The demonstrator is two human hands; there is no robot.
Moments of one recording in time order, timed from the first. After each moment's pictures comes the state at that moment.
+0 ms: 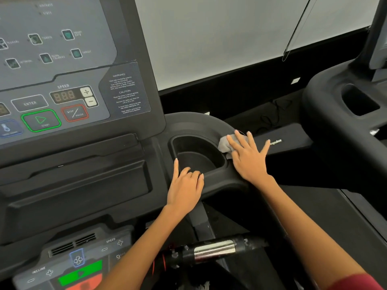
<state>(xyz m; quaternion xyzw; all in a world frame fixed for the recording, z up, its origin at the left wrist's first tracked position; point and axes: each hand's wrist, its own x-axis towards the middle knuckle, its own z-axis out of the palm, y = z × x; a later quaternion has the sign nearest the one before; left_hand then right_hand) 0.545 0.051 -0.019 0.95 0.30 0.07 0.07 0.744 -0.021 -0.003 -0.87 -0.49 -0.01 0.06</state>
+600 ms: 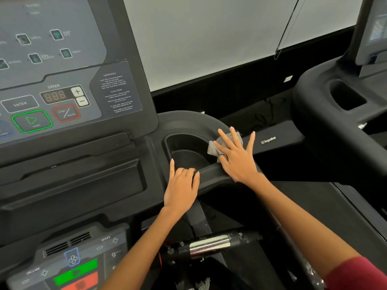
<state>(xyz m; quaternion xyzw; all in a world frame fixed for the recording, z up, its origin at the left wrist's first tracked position) 0.547 0.040 -0.021 0.93 0.33 0.11 0.11 0.741 -0.027 -0.013 -0.81 -0.58 -0.07 0.03</state>
